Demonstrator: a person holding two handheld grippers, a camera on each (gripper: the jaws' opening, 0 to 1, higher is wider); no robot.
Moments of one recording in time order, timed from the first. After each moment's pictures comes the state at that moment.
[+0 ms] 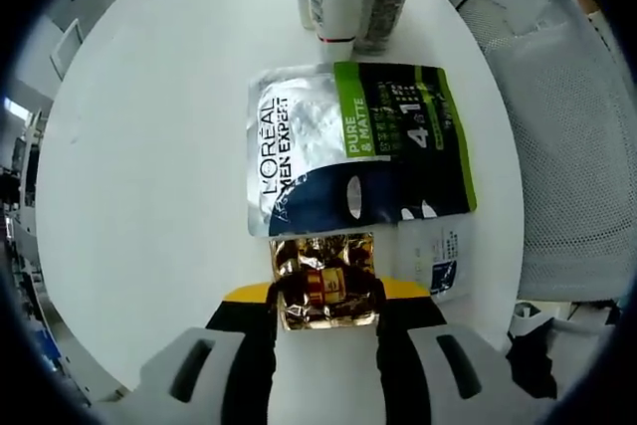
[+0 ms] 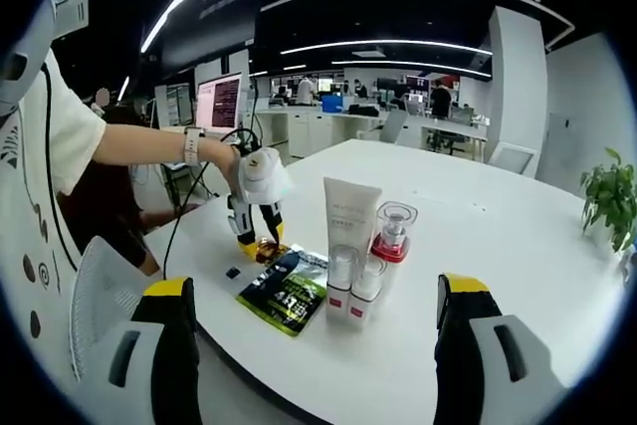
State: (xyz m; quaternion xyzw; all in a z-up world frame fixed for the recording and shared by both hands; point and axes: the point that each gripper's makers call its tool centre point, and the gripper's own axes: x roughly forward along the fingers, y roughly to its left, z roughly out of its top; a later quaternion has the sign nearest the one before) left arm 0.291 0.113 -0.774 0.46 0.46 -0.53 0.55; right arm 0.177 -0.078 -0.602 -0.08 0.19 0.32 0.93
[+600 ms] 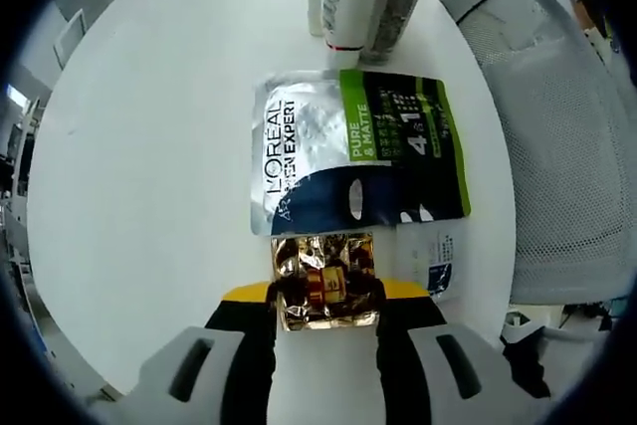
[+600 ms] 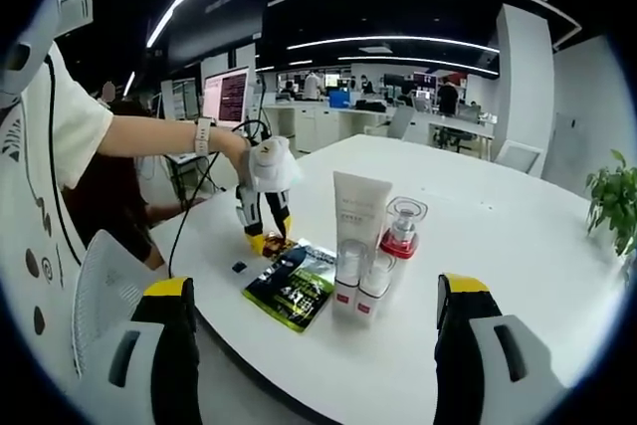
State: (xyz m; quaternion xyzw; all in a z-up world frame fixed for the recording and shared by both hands) left arm 0.289 0.113 -0.773 0.43 0.47 -0.54 0.55; right arm 0.174 -0.073 -0.606 -0.09 0.20 0.33 0.92
